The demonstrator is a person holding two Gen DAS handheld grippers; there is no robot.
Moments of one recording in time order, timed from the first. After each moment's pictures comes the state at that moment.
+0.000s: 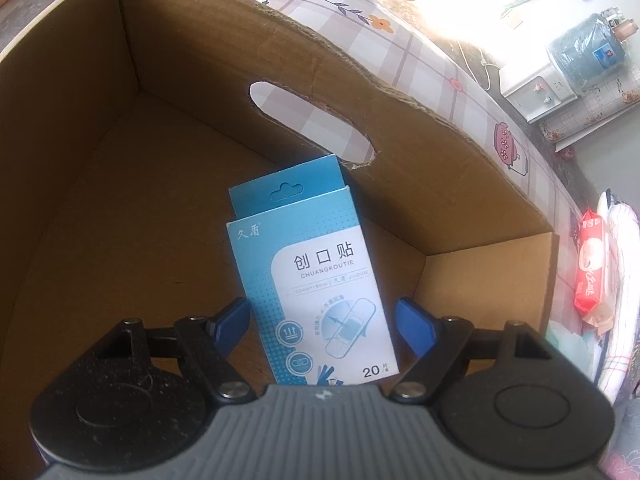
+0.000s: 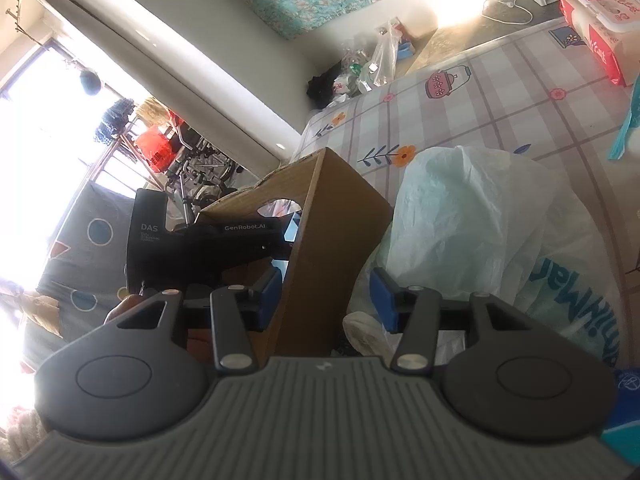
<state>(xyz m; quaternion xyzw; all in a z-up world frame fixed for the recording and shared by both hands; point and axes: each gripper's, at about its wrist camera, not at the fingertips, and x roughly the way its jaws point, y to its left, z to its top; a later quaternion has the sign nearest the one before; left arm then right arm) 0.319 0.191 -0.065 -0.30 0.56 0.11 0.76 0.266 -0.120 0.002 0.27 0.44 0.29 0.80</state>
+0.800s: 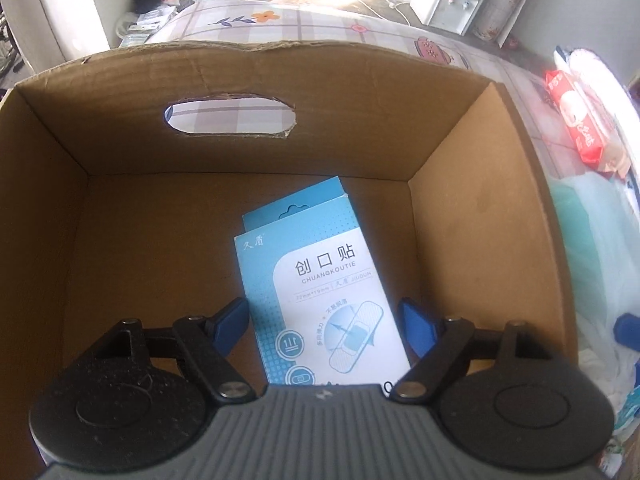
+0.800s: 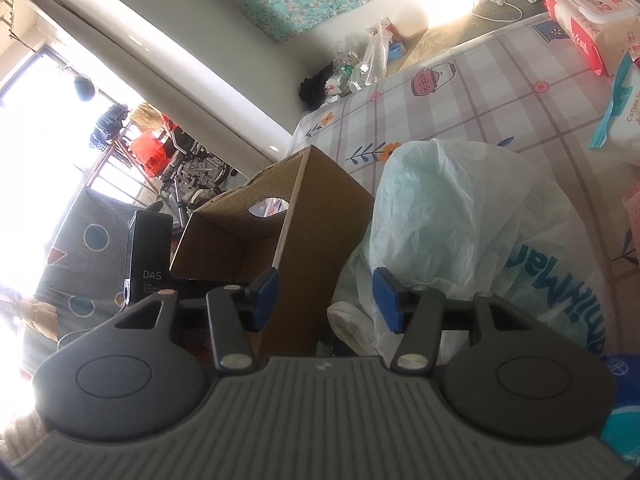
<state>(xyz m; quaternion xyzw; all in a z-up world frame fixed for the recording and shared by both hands) 0.299 0.161 -0.063 -0.09 0.57 0.01 0.82 0.260 -0.127 -0.004 0.28 0.45 0.28 0.80</state>
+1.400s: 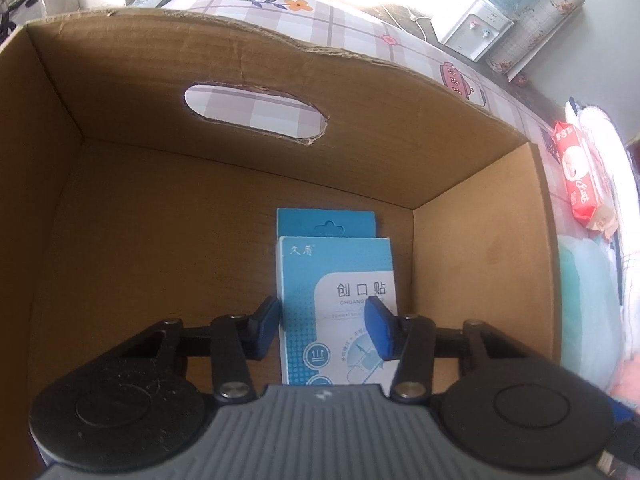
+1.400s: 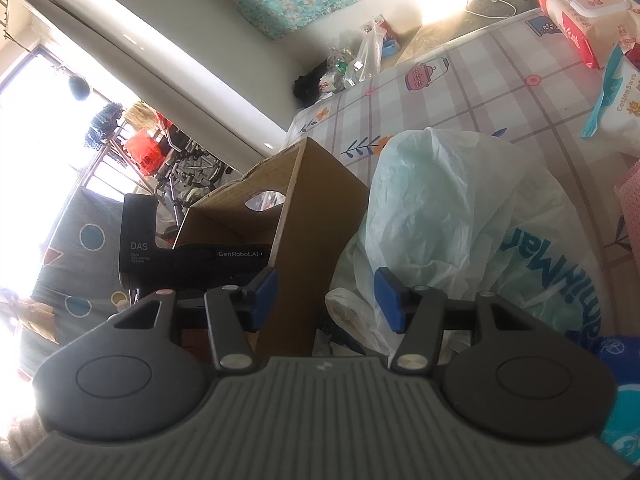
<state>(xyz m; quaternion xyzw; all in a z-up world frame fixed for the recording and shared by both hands) 0.315 0.183 -0.071 -0.20 0.58 0.01 0.79 0.258 -0.128 -0.007 0.28 0.45 0.28 0.80</state>
